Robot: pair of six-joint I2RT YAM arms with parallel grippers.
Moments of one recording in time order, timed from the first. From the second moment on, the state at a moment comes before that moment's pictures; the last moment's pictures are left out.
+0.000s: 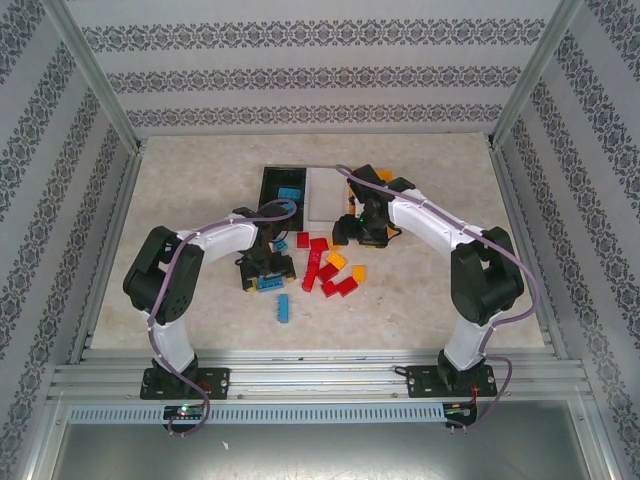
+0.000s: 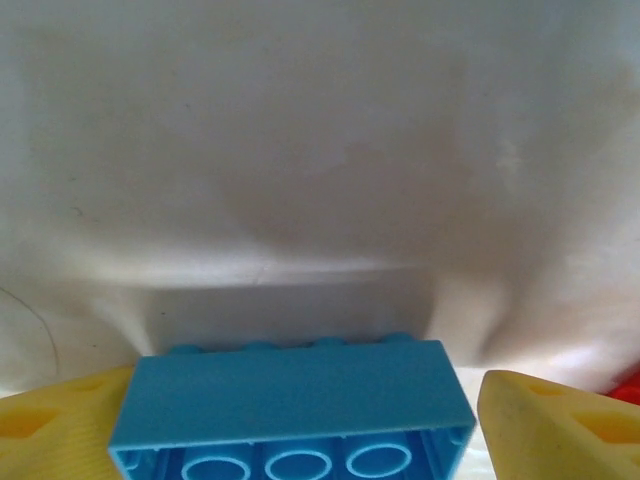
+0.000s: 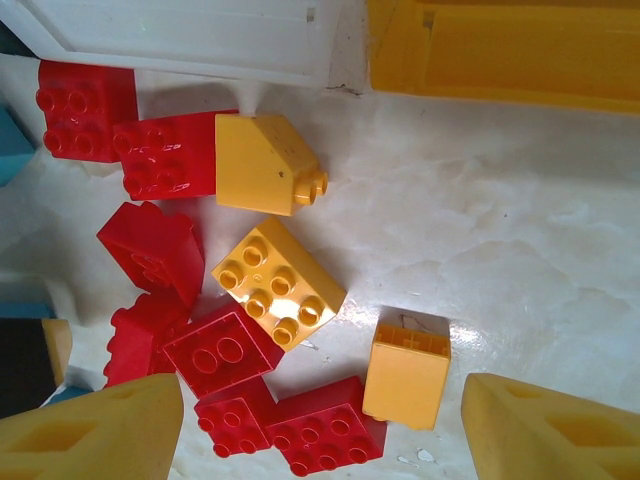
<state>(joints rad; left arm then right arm) -0.49 1.84 1.16 -0.91 0.18 -0.77 0.49 1.78 1.38 -0.92 -0.21 0.50</state>
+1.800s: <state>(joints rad) -0.36 2.24 2.14 -1.17 0.04 -0.42 0.38 1.80 1.41 -0.89 -0.25 0.53</state>
